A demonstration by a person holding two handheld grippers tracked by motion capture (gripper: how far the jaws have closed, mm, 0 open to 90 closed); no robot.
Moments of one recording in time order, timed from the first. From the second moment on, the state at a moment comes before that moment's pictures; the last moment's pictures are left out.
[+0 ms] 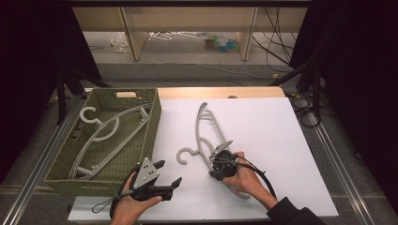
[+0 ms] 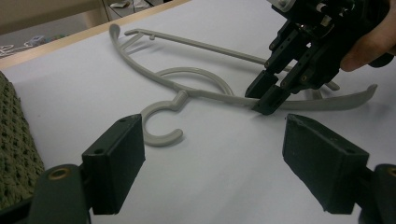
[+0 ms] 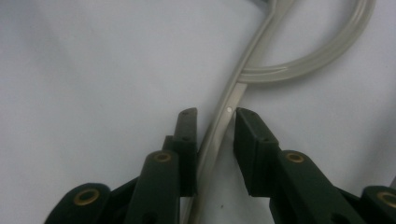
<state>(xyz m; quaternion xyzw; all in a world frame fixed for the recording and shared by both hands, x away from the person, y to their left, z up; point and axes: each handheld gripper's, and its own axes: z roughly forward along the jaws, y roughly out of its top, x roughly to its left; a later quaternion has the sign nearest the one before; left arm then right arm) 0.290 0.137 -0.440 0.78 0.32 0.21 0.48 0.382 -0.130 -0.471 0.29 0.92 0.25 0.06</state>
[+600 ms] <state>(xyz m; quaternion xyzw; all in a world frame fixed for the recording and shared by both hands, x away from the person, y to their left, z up) 0.291 0.137 -0.442 0.79 0.32 0.21 0.48 0.381 -0.152 -0.464 0.22 0.95 0.21 0.03</state>
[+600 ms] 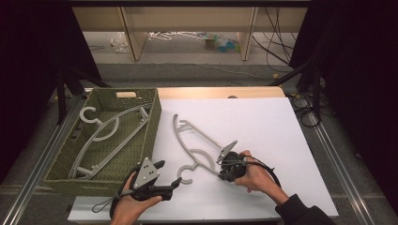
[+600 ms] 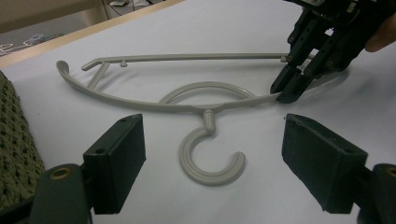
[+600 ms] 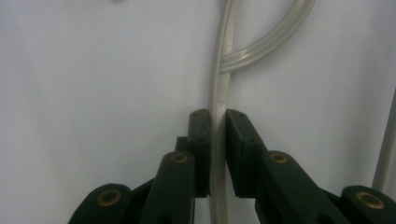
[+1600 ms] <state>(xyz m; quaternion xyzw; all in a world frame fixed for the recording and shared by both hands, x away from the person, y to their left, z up) 0.310 0.122 -0.435 0.80 0.28 0.24 0.47 0.368 -0.211 -0.400 0.17 0.94 0.29 -0.04</state>
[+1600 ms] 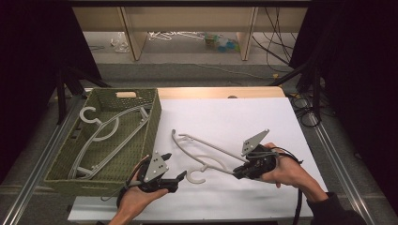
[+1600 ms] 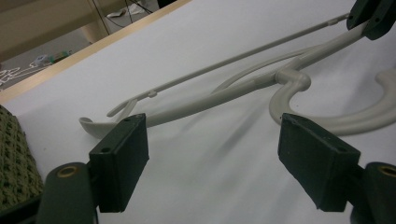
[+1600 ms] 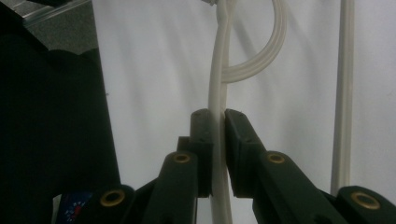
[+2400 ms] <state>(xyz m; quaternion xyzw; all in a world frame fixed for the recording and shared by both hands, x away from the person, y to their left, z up) 0.326 0.073 -0.450 0.86 0.14 0.26 0.41 0.352 -0.249 -0.387 0.13 0.94 0.32 -0.06</state>
